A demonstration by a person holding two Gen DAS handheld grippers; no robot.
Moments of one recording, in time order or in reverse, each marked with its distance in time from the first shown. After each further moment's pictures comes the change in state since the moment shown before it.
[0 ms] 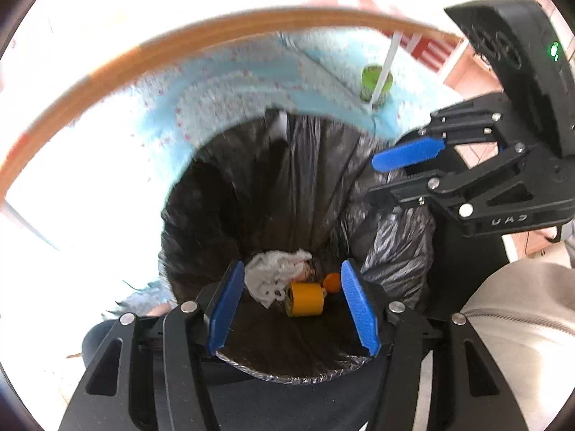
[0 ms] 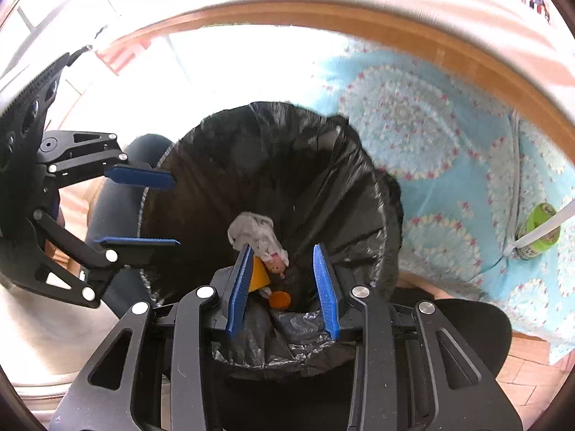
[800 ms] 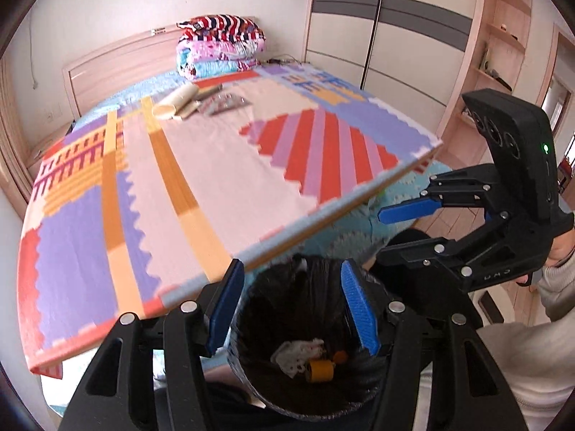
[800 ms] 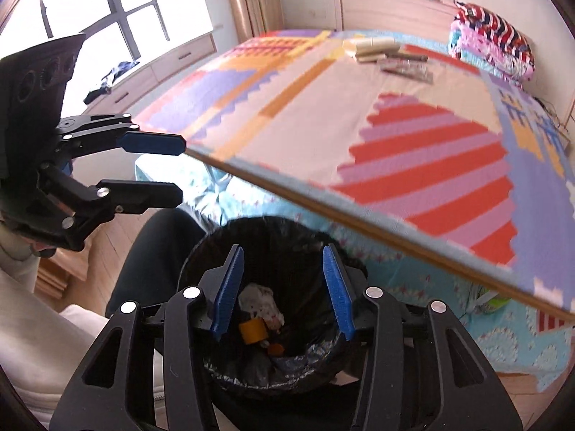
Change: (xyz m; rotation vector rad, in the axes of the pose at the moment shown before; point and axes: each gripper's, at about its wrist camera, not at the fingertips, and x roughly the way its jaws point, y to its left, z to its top) left arm -0.110 0.019 0.063 0.028 -0.308 0.027; right arm -0.098 0.005 0.040 -0.046 -0.259 -0.019
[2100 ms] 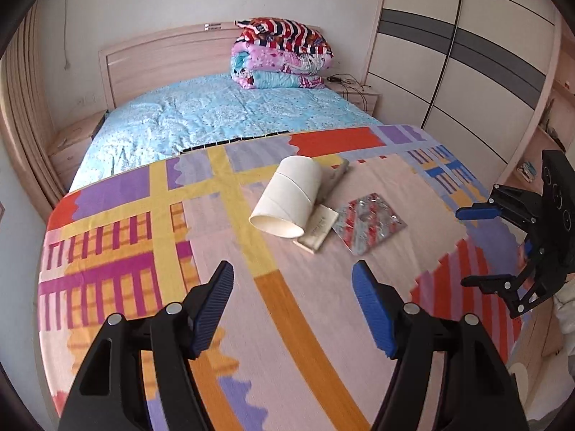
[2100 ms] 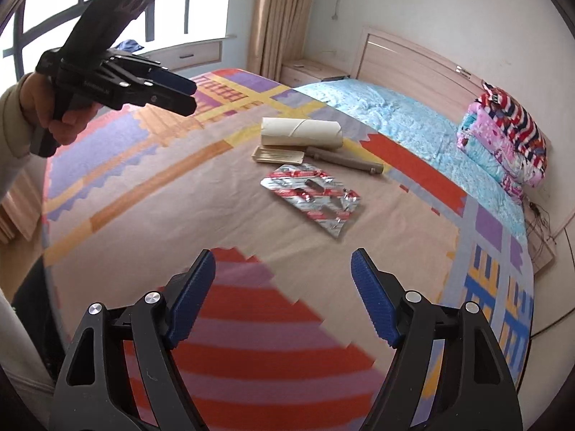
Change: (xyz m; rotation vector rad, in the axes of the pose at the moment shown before) left arm 0.108 0.196 0.177 -0.152 -0.016 0.103; right arm 0.070 -0.149 0.170 -0.333 -0.094 -0.082
